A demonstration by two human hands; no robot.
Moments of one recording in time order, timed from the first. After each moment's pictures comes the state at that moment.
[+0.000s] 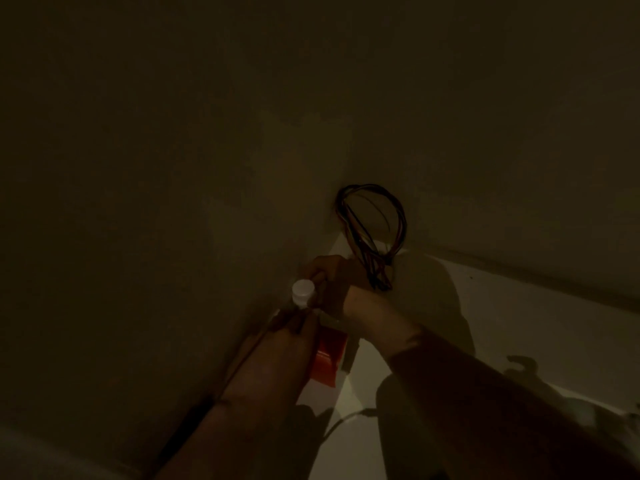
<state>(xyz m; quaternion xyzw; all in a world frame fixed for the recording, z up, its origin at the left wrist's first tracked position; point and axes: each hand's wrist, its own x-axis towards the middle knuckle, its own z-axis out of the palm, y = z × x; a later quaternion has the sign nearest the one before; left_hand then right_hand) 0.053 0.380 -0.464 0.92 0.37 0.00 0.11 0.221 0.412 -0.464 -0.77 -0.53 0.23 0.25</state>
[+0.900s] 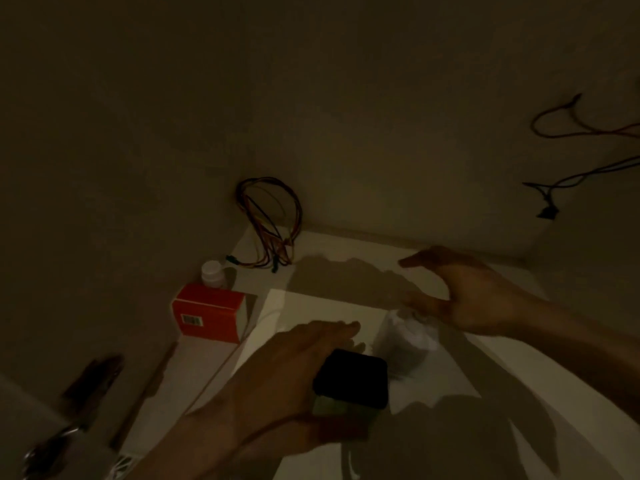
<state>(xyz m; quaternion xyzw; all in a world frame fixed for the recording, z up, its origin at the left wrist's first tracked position) 0.081 0.232 -0.416 0.95 0.07 0.07 0.28 0.340 0.087 -0.355 -0.83 -0.54 0.05 0.09</state>
